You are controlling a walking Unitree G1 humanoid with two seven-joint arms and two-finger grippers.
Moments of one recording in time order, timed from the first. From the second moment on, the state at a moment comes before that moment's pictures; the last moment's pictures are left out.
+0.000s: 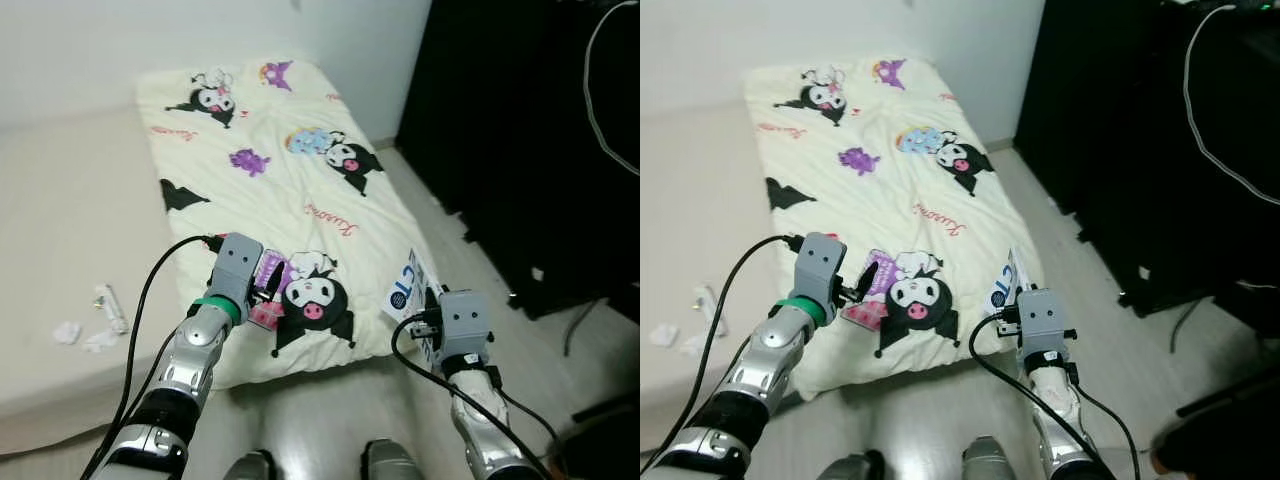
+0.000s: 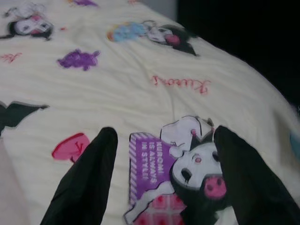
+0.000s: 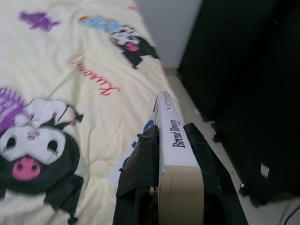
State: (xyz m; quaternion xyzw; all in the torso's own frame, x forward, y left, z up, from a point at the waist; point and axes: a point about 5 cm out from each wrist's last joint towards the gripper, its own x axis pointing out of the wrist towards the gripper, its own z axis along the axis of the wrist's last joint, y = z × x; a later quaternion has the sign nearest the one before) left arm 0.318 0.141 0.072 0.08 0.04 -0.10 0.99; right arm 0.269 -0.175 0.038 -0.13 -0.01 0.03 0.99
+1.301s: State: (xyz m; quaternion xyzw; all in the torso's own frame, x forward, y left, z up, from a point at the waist) left arm 0.305 0.144 0.059 0.11 0.05 -0.11 0.99; right arm 0.276 -0.172 0.043 -0.13 -0.02 0.03 0.99
